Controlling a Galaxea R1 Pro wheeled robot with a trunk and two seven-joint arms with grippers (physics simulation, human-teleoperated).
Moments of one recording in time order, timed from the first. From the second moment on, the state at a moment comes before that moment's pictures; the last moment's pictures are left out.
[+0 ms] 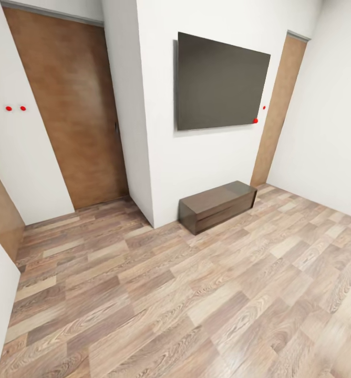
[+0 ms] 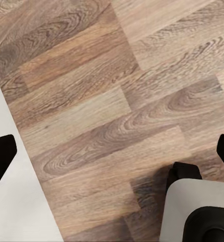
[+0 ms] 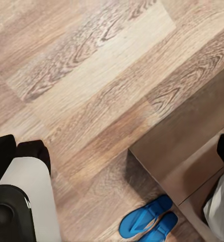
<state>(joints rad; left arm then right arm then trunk) -0.24 0.22 -0.38 -0.03 0.50 -0.26 -0.02 -0.30 -0.27 -0.23 -0.01 0.14 -0.08 0.08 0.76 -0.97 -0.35</state>
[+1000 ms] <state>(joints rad) -0.24 0.22 -0.41 -0.02 0.50 -0.26 -0.02 -0.30 -0.27 -0.23 -0.01 0.14 -0.08 0.08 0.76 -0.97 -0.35</state>
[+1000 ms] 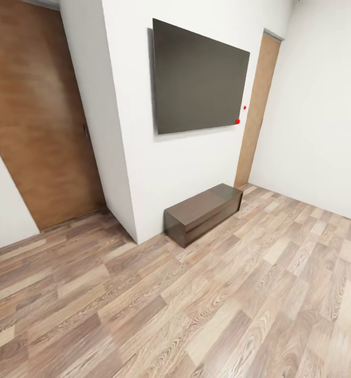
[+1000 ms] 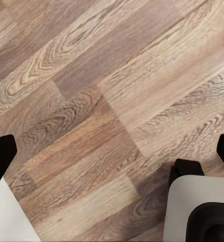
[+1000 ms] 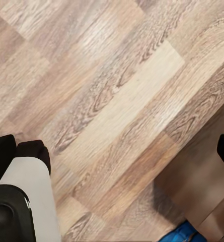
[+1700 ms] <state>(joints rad) -0.24 0.22 -0.44 -0.02 0.50 -0.26 -0.02 -0.30 -0.27 -0.23 -0.01 0.14 -0.08 0.08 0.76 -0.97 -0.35</state>
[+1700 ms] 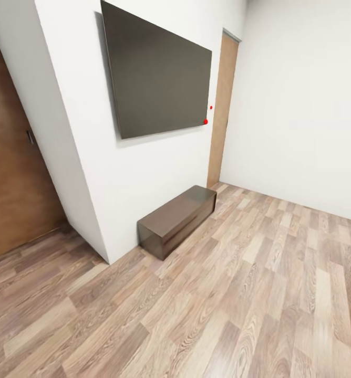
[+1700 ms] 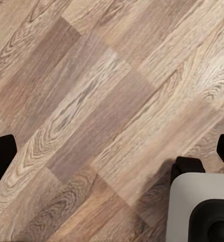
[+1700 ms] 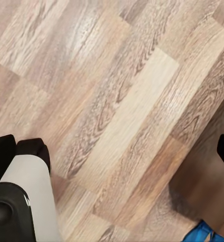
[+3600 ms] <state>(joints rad) -0.24 0.20 -0.50 -0.02 0.51 -0.26 -0.02 -0.30 -0.27 -0.23 -0.01 0.14 -0.08 0.08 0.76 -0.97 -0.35</state>
